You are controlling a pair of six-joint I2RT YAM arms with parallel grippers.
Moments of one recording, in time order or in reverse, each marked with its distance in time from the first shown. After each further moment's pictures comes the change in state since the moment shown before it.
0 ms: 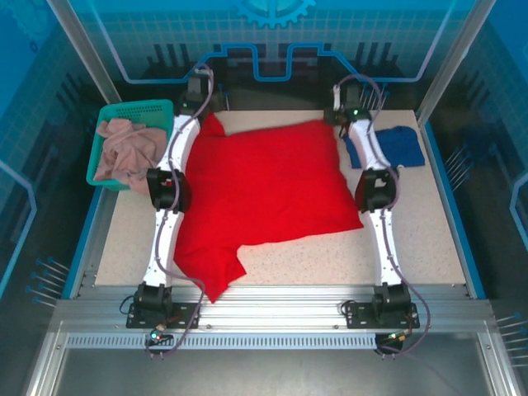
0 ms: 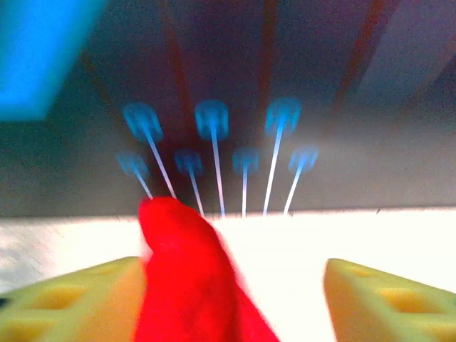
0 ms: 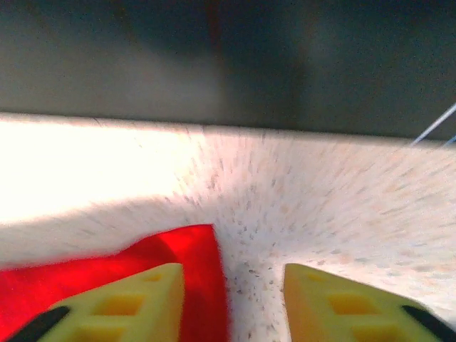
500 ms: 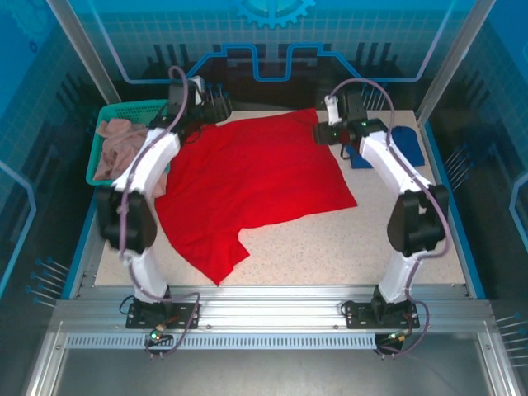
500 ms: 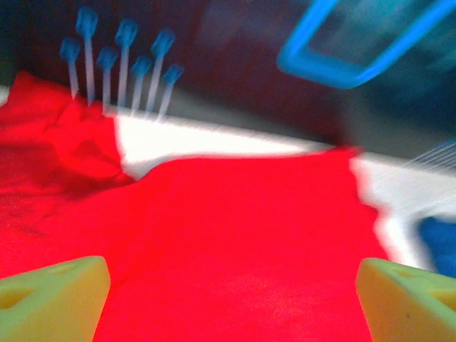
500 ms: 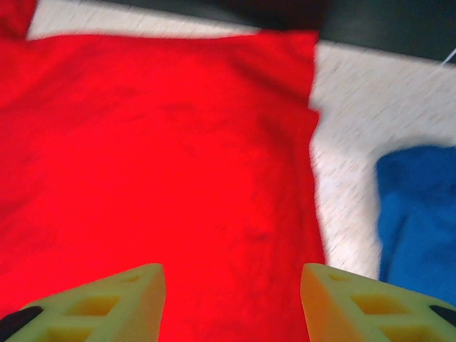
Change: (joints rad) left arm -0.094 -1.053 -1.203 0.275 0.204 -0.362; right arm 0.169 -1.111 -1.294 0.114 -0.030 -0.024
